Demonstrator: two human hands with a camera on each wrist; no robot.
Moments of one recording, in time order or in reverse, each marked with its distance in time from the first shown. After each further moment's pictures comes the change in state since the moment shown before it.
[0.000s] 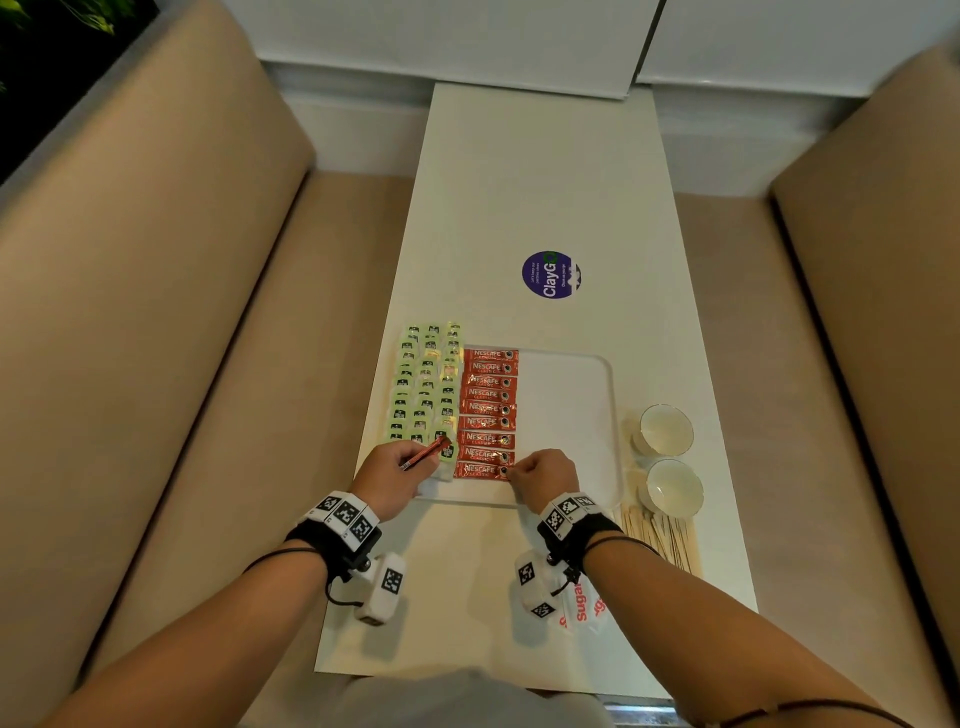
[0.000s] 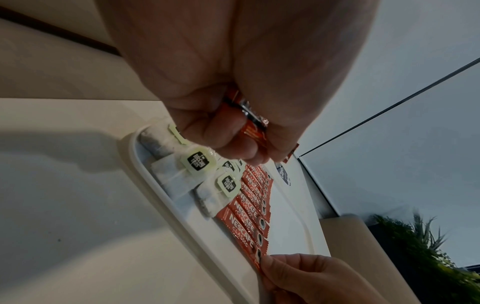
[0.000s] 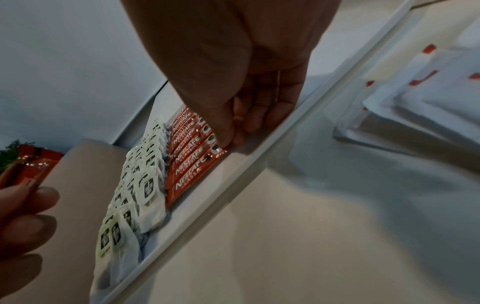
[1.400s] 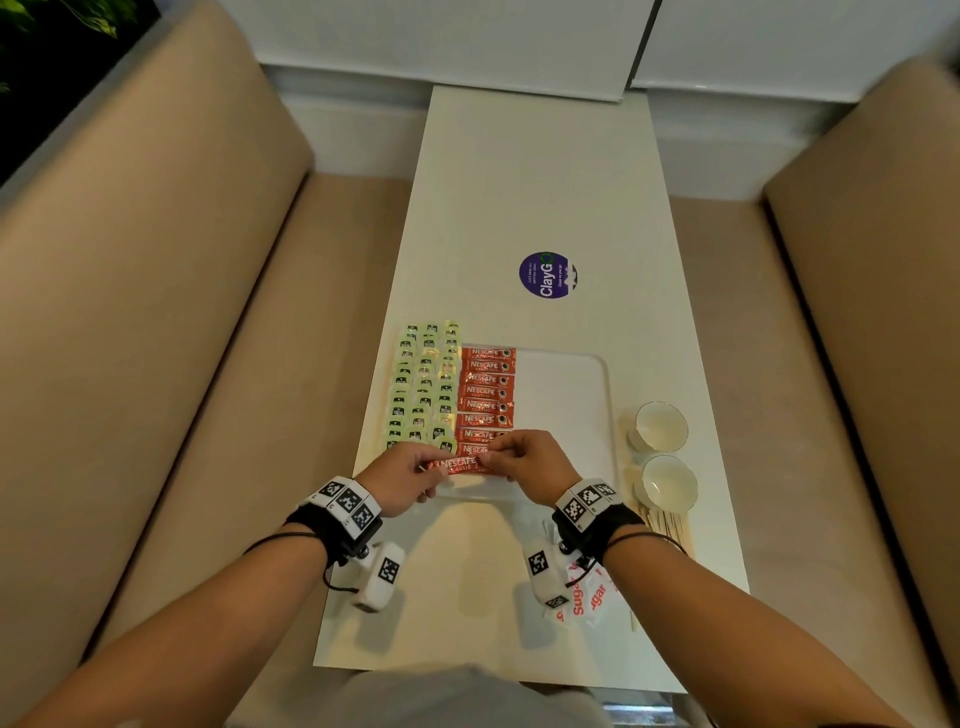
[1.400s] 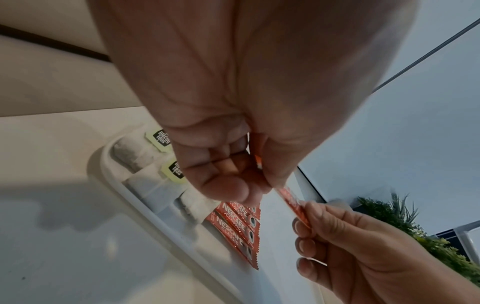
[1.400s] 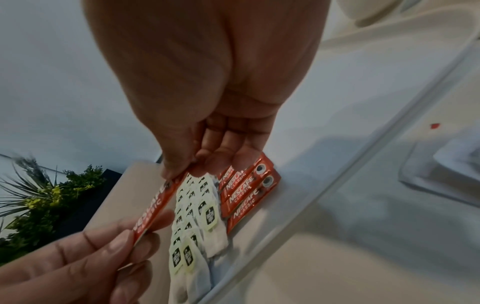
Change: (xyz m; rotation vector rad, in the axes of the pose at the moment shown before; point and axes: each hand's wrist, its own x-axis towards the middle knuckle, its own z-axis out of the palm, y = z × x) left_hand -0.003 0.013 0.001 0.148 -0.281 0.042; right_hand -0.016 -0.018 -0.021 0.321 -0.281 -0.364
